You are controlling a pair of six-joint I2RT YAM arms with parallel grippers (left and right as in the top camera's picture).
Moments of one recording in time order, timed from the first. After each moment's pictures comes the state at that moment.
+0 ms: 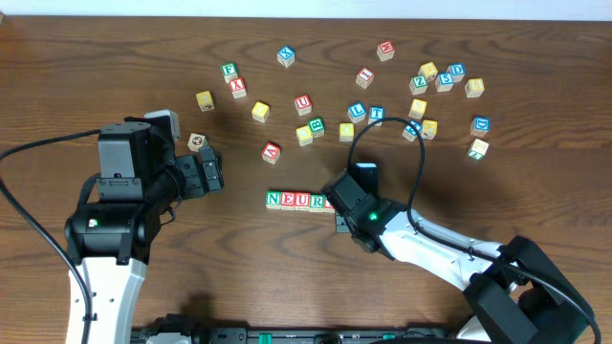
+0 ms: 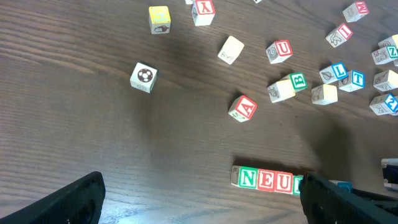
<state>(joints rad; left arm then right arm) -0.01 1.04 1.03 -0.85 0.16 -0.23 0.76 1.65 0.77 -0.32 0.30 0.70</state>
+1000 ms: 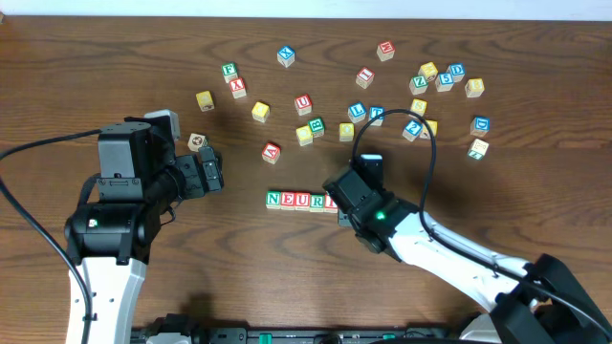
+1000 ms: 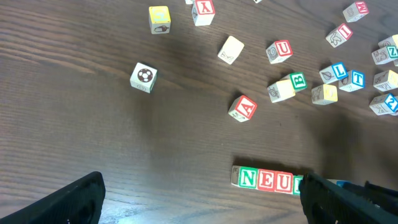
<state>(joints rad) -0.01 1.04 1.03 -0.85 0.16 -0.23 0.76 1.55 0.80 -0.40 0.37 0.70</state>
